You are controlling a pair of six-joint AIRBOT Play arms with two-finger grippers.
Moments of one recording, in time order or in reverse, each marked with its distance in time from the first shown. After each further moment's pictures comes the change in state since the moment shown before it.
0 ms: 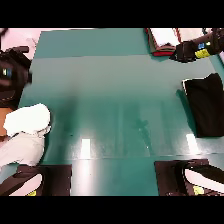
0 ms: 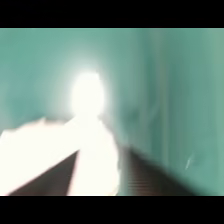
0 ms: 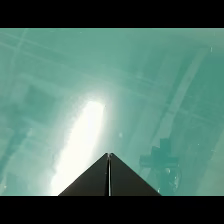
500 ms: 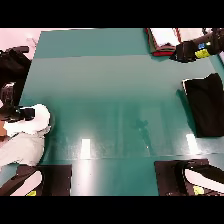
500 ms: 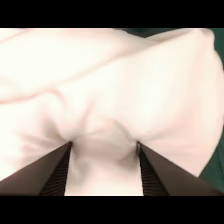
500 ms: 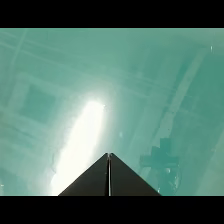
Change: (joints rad) left arm 0.207 0.034 -0.484 0.048 0.275 -0.032; right arm 0.000 0.000 0.000 0.001 0.001 0.000
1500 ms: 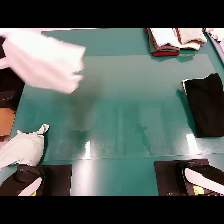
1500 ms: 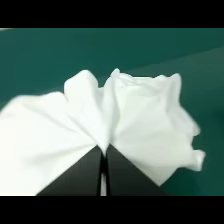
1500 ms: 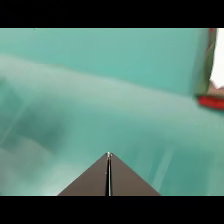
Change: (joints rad) left arm -0.562 0.167 0.784 -0.011 -0.023 -0.020; right arm -0.064 0.033 0.303 -0.001 -0.080 0.024
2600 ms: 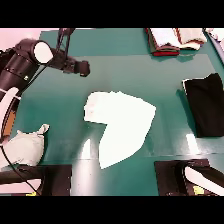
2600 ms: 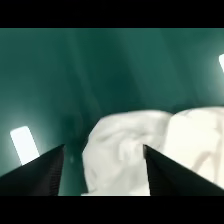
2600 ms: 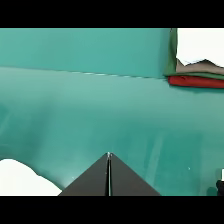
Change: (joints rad) left arm -0.037 -0.607 -0.043 -0.250 0.065 -0.058; right arm -0.119 0.067 -0.127 0.002 -0.008 0.015
